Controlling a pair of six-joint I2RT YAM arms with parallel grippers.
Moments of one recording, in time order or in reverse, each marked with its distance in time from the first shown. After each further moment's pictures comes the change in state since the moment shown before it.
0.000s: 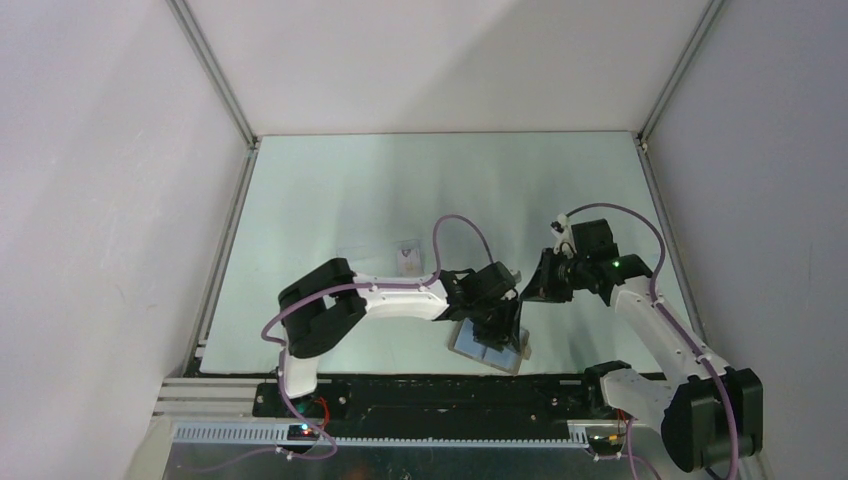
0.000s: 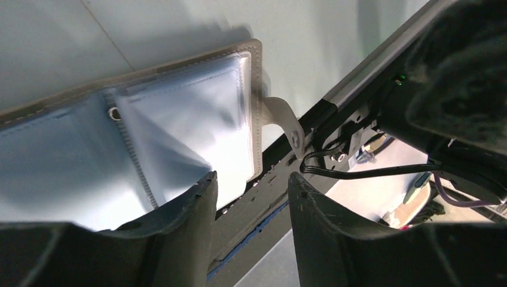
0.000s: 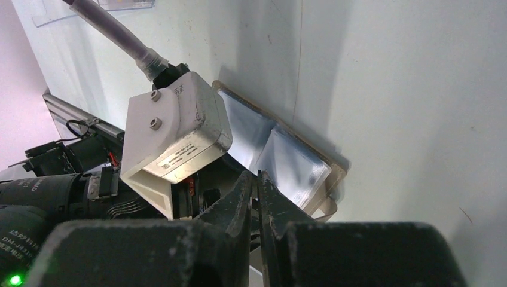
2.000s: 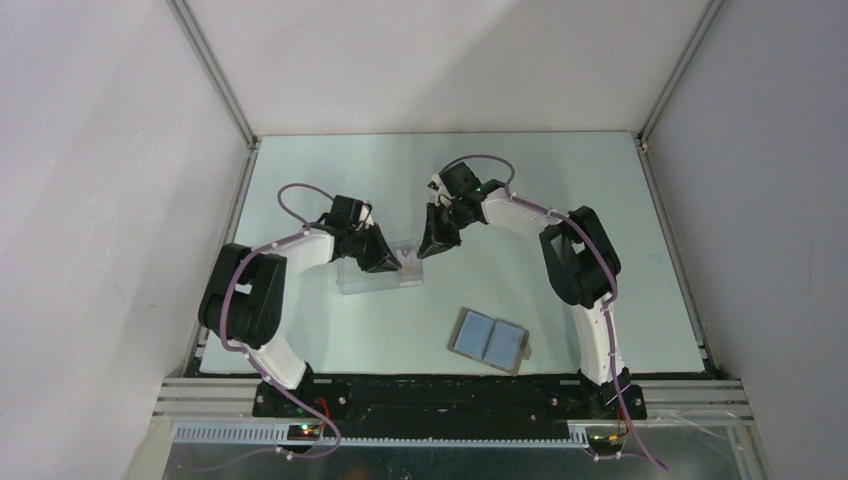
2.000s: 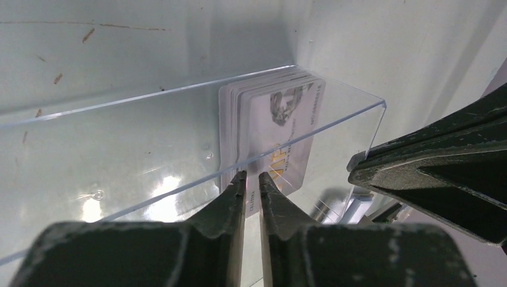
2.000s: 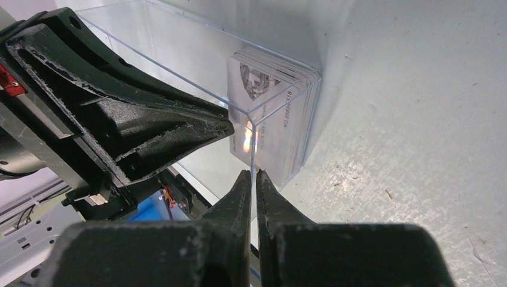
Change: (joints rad) left arm 0.864 -0.250 -0.325 -0.002 0.104 0.221; right arm 0.381 1.064 0.883 0.142 -0.089 0.145
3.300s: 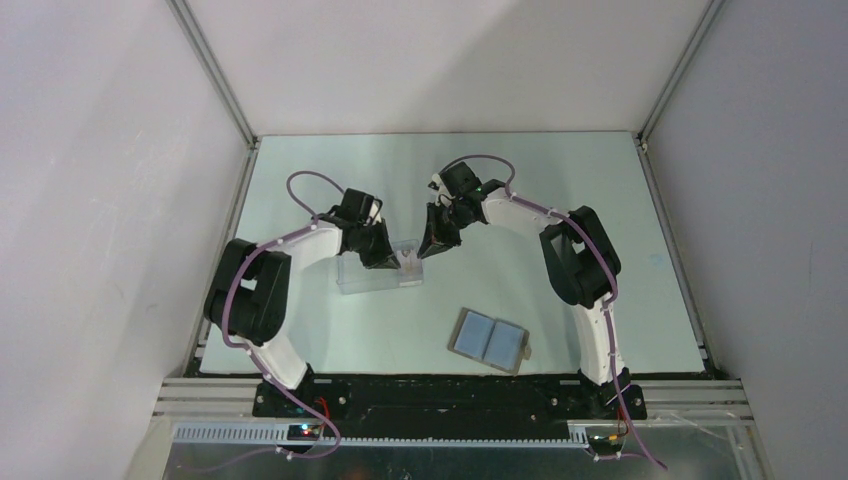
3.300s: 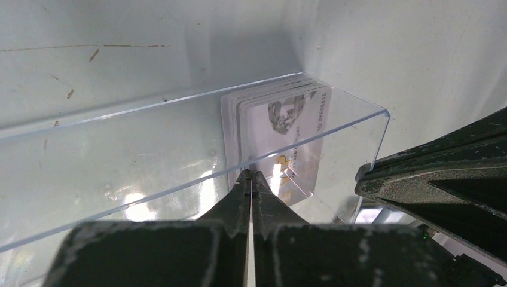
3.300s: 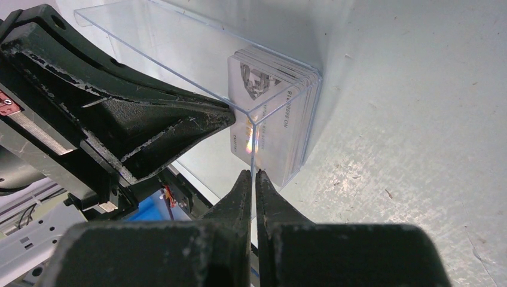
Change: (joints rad) left arm -0.056 0.030 0.095 -0.109 -0.117 0.077; right arm -0.002 0.000 0.000 -0.002 -0.005 -0.001
